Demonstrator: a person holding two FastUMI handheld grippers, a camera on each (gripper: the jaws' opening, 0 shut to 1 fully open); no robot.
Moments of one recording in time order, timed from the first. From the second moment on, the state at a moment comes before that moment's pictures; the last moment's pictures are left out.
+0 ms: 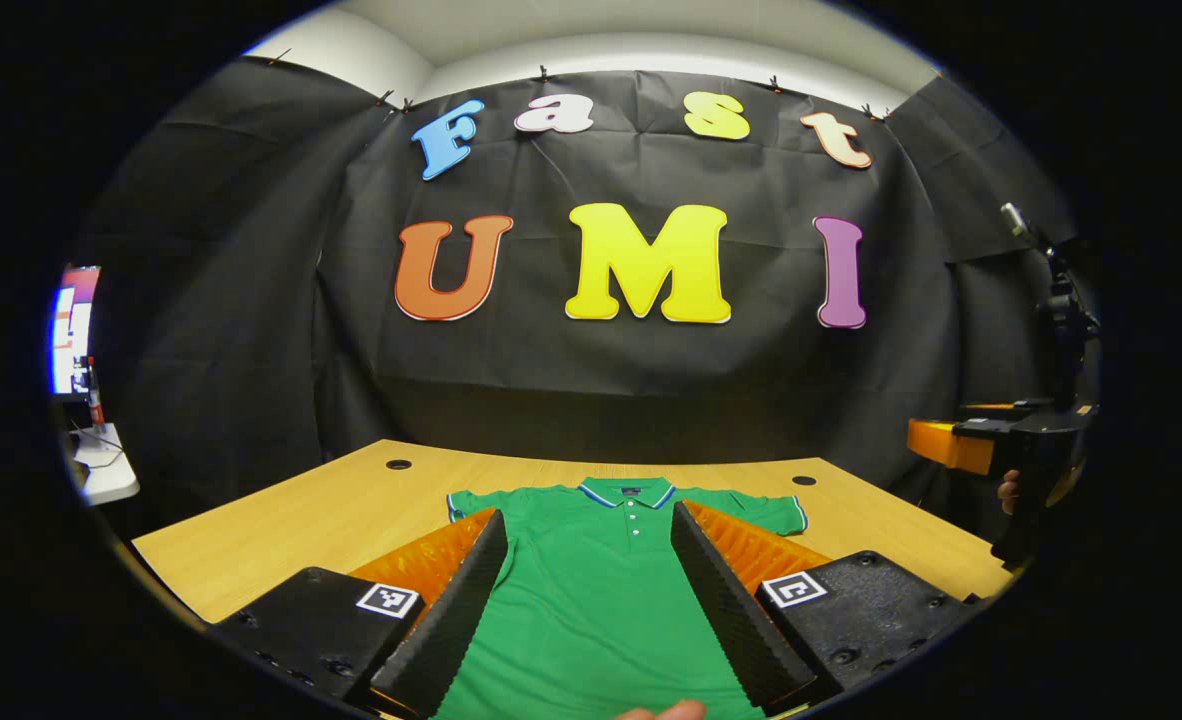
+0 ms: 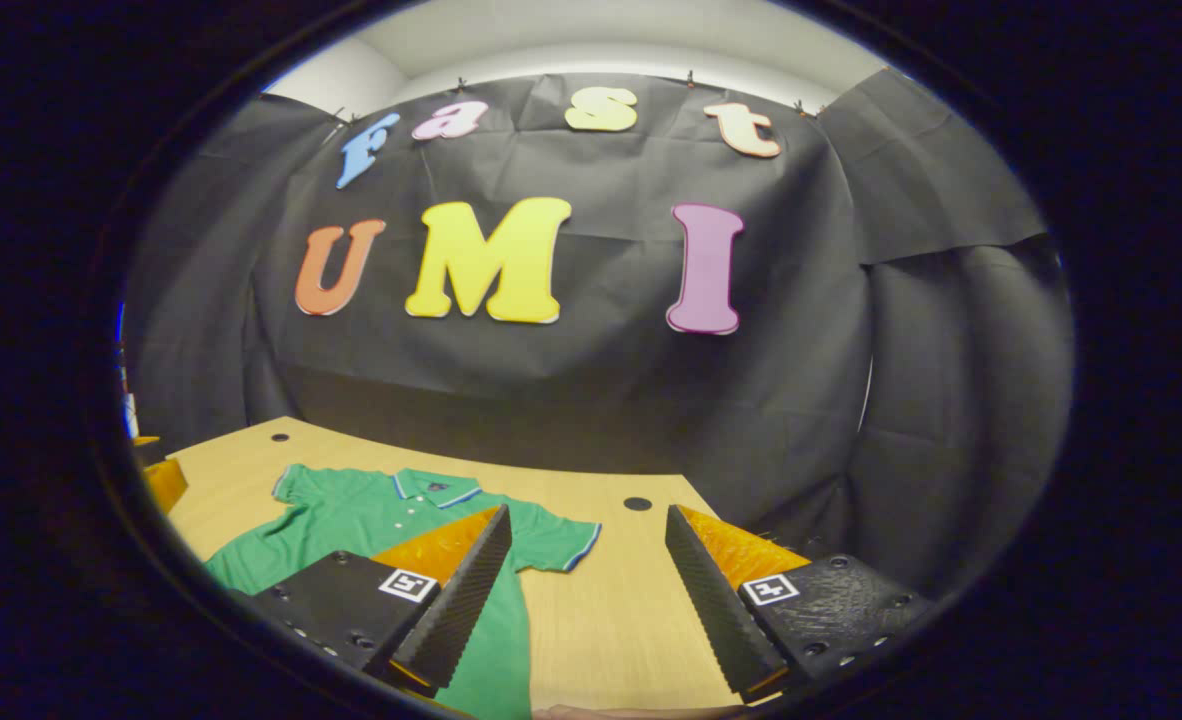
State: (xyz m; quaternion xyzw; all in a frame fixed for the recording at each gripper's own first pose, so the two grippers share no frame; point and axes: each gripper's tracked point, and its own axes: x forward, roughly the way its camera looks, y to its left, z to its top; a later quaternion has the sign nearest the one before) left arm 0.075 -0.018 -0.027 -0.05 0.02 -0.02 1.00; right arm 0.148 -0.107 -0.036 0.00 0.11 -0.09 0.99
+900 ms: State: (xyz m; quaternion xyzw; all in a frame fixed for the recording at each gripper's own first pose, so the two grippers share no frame) left arm 0.111 0.028 -0.048 -0.02 0.01 0.00 1.00; right arm 0.330 -0.116 -0.225 0.05 0.35 -0.18 0.92
